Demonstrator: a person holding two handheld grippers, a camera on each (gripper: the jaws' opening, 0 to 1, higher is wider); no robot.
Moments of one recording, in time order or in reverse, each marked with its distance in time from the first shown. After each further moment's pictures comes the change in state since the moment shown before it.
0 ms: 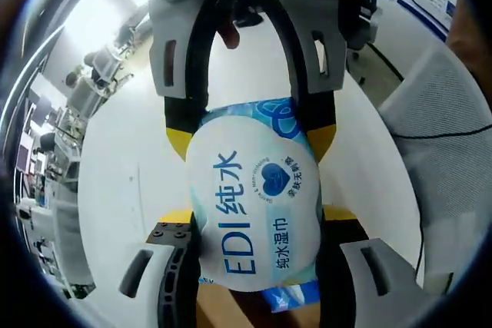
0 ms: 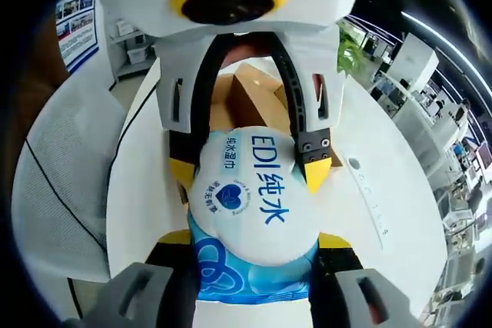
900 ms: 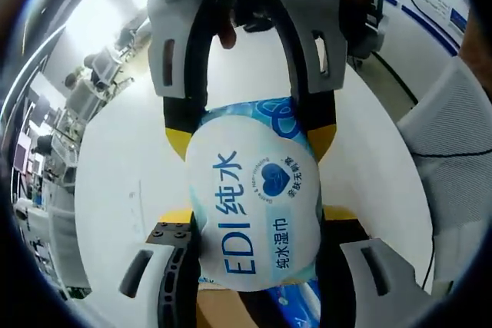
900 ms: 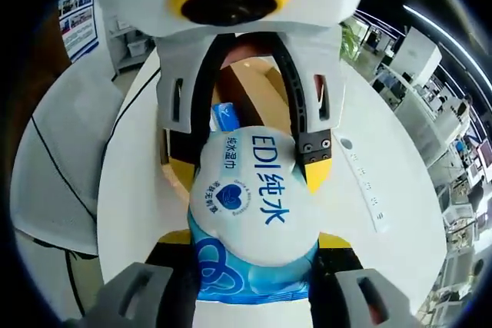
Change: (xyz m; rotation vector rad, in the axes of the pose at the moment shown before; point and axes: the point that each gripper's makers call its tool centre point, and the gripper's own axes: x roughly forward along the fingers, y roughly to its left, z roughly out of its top) left arm 0.032 0.033 0.017 -0.028 -0.038 0.003; right arm -0.003 -0.032 -0.031 -0.021 0.049 0.025
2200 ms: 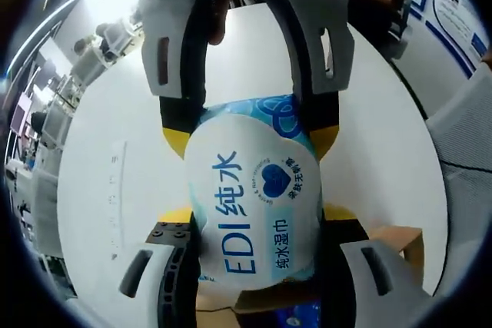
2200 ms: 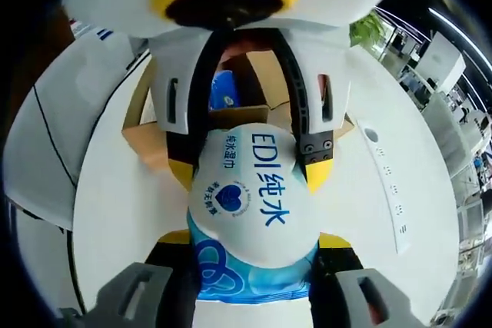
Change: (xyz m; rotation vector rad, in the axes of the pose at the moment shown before) left arm 0.056 0.013 -0.050 -0.145 0.047 0.001; right arm 0.073 -0.019 -0.026 -0.078 0.038 0.114
